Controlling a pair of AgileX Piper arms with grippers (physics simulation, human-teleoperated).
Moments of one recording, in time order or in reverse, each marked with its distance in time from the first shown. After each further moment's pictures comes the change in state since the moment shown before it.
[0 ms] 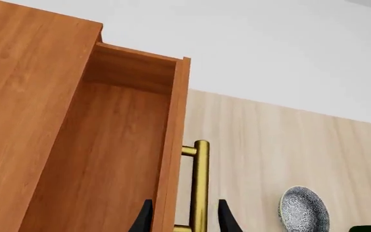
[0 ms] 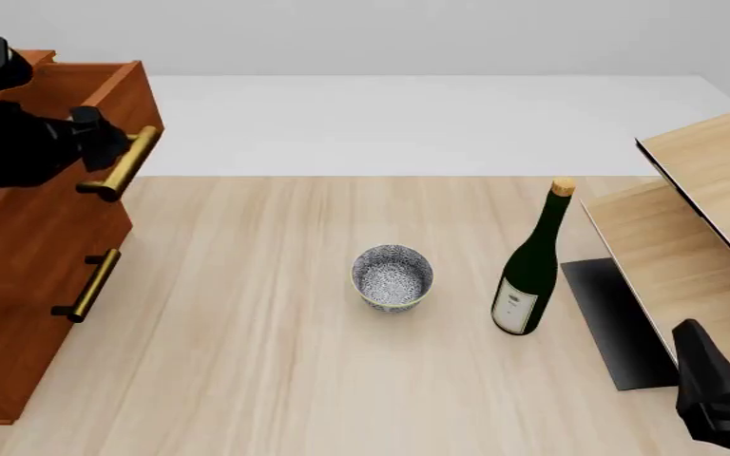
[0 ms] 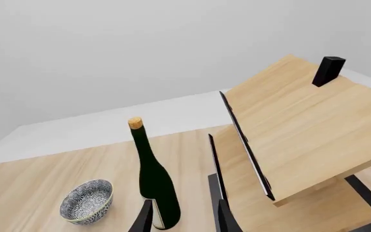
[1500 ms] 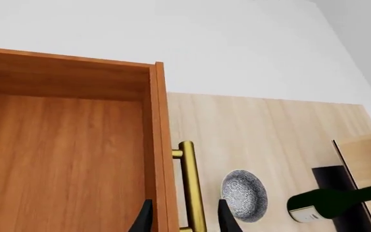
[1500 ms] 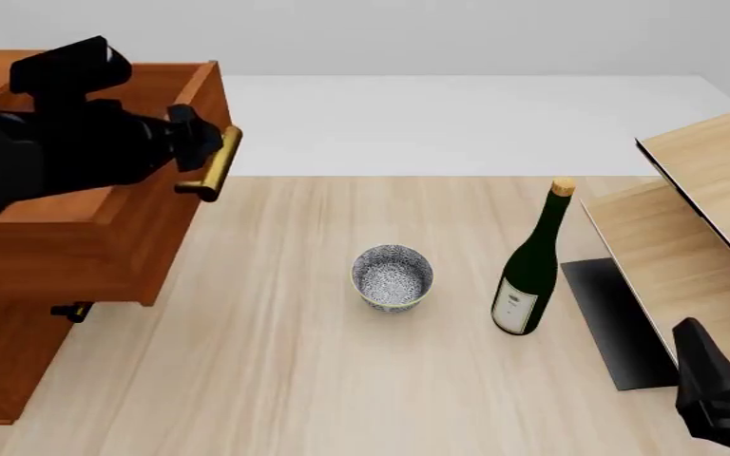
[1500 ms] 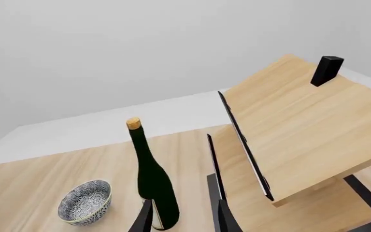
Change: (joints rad) left arm -0.284 0.043 -0.005 -0.094 -0.182; right arm -0.007 0.014 0.003 -0.015 0.000
